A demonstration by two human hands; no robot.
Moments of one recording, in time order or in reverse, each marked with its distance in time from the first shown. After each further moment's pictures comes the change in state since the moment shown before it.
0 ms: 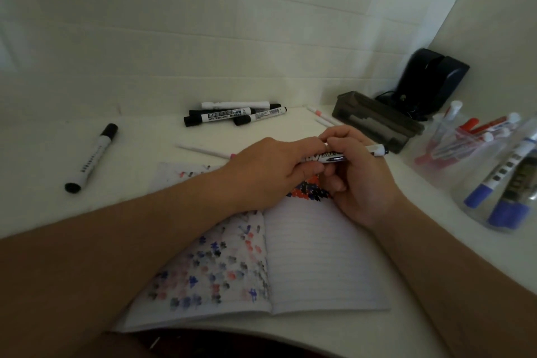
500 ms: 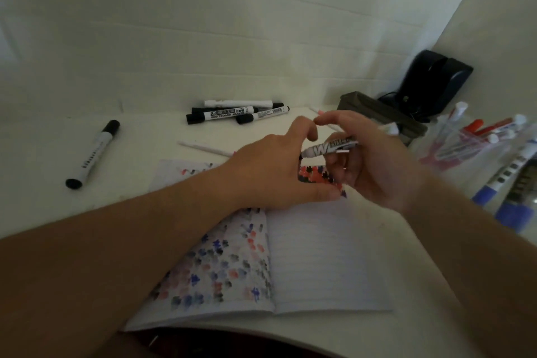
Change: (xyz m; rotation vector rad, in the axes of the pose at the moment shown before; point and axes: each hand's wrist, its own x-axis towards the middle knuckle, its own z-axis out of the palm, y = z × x) left_hand -0.001 0.016 -0.007 -0.029 -0.086 -0.190; right_hand 0.005 -0.035 -0.004 -0.204 -0.115 0.138
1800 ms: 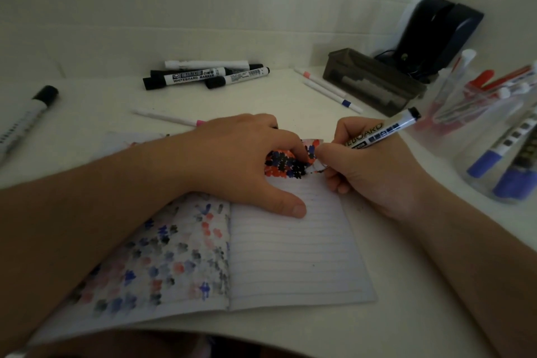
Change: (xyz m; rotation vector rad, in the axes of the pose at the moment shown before) left_hand 0.001 0.007 -0.001 0.331 -0.344 0.029; right_hand -0.032 0.037 -0.026 -0.442 0.192 -0.039
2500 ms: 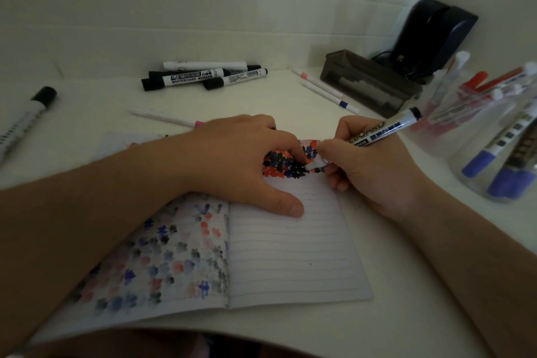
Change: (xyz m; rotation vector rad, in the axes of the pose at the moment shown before) left_hand 0.000 0.000 0.000 0.001 0.001 0.011; right_hand 0.000 0.000 -0.001 0.039 0.016 0.004
